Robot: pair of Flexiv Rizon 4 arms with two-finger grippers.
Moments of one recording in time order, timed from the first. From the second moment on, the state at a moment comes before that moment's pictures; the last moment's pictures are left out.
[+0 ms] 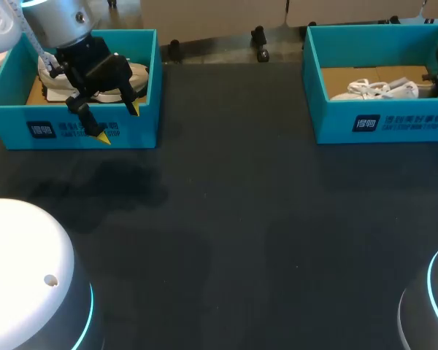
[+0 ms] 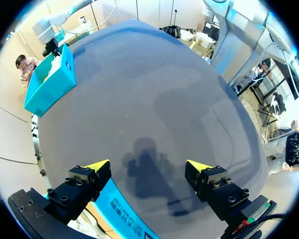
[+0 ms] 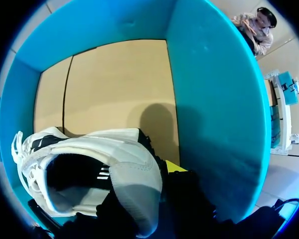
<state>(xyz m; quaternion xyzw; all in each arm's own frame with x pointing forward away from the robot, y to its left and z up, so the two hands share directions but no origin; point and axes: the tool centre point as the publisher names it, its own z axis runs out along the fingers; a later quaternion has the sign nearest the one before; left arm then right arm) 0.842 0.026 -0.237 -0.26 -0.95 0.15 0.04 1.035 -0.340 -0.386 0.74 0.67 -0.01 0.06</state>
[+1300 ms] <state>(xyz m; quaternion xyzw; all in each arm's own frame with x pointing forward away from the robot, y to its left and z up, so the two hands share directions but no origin) 0.842 0.026 -0.237 -0.26 -0.95 0.15 0.04 1.032 -0.333 -0.379 0.73 0.68 -0.05 0.08</state>
